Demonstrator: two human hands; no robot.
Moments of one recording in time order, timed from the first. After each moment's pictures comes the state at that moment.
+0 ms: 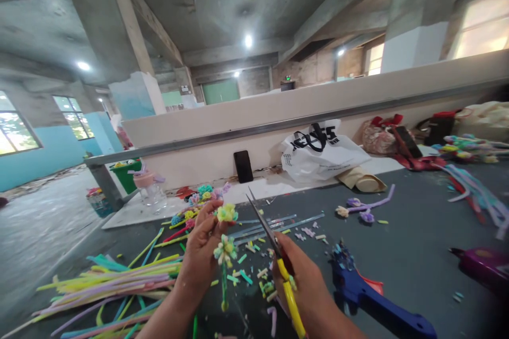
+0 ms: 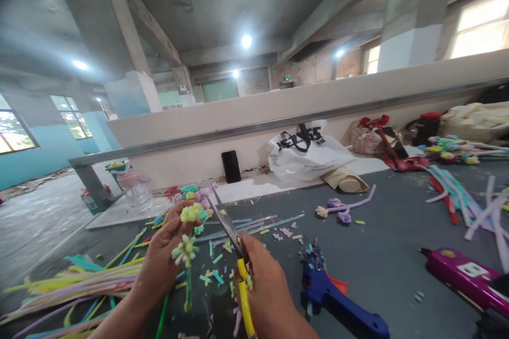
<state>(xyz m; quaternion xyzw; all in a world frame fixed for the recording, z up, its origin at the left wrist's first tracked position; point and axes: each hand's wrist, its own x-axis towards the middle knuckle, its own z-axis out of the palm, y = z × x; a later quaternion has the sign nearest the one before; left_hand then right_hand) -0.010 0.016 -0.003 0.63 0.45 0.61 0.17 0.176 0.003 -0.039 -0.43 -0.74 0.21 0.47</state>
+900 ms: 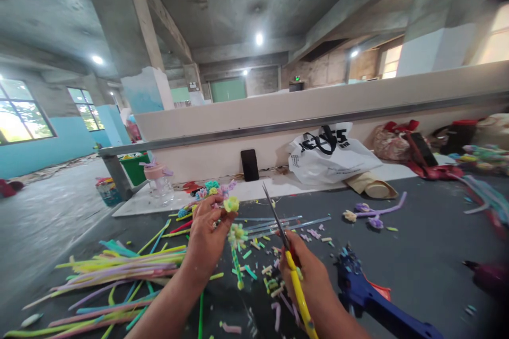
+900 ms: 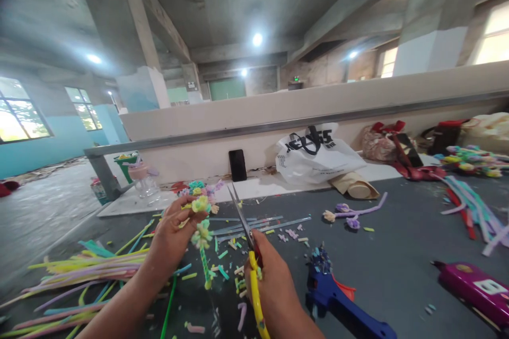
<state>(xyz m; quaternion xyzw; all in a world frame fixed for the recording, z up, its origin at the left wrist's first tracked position) -0.025 0.022 0.008 0.66 0.53 0.53 0.00 0.173 0.024 -0.069 -0.52 -0.69 0.20 0.46</state>
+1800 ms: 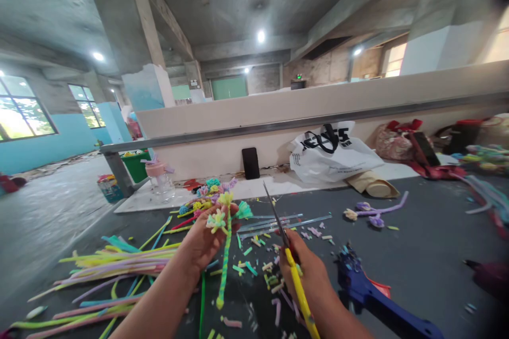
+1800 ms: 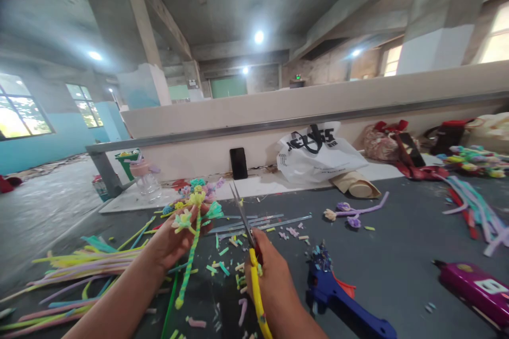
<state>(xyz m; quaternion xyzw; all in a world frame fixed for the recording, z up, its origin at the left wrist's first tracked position) -0.031 0.027 -0.001 0.33 0.34 0.65 0.59 0.171 0.028 -0.075 -0.51 -0.70 0.18 0.45</state>
